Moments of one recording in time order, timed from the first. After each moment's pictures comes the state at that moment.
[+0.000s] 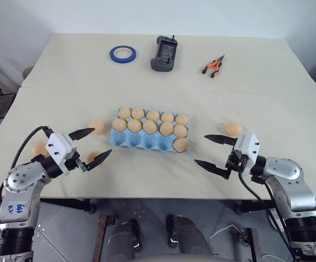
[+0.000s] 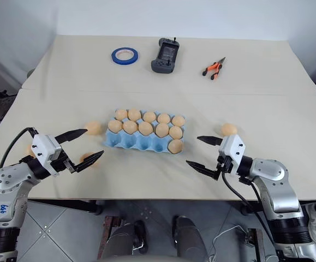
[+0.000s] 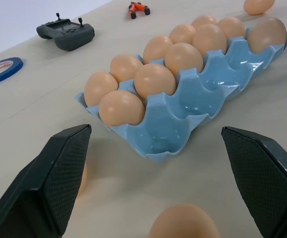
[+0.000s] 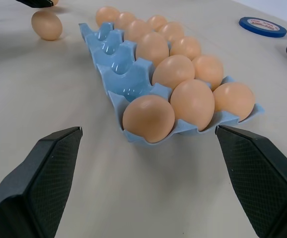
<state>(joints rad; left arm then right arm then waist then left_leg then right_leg) -0.07 0.64 0.25 -0.07 -0.35 -0.03 -0.82 -0.18 -0.60 -0.05 -0.08 0.38 0.04 1.03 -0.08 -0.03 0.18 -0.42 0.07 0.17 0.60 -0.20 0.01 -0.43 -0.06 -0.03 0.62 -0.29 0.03</state>
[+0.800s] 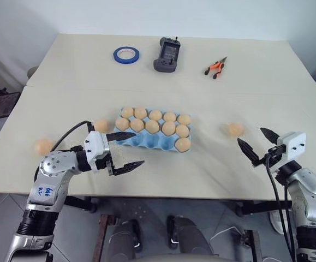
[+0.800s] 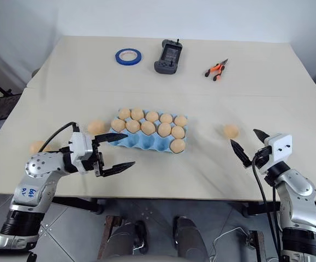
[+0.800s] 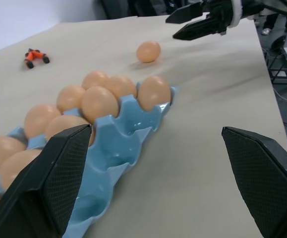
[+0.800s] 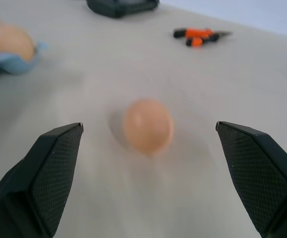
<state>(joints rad) -0.24 0.57 0.01 -0.10 -0.39 0.02 -1.00 -0.11 -0.54 -0.33 0.15 0.36 -0.02 0.69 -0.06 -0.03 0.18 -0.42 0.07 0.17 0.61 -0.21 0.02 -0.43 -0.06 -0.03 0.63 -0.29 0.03</state>
